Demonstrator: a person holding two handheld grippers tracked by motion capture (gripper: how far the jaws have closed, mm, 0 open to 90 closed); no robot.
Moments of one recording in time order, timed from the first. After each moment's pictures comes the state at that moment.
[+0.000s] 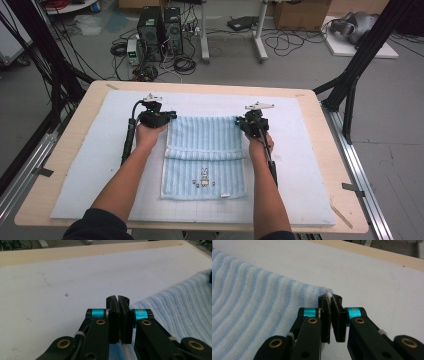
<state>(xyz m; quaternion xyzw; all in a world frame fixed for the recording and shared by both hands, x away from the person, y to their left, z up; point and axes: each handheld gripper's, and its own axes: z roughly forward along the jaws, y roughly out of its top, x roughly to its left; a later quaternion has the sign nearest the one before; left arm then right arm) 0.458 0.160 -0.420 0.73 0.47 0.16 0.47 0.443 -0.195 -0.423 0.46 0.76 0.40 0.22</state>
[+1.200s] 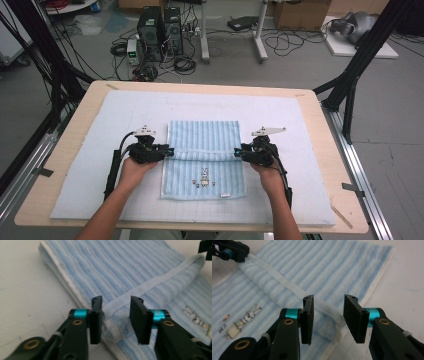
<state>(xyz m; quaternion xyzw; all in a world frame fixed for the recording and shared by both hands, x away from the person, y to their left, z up) 0.356 0.174 -0.440 0.78 0.43 0.08 0.44 0.350 -0.212 -0.421 0.43 0.80 0.41 0.10</state>
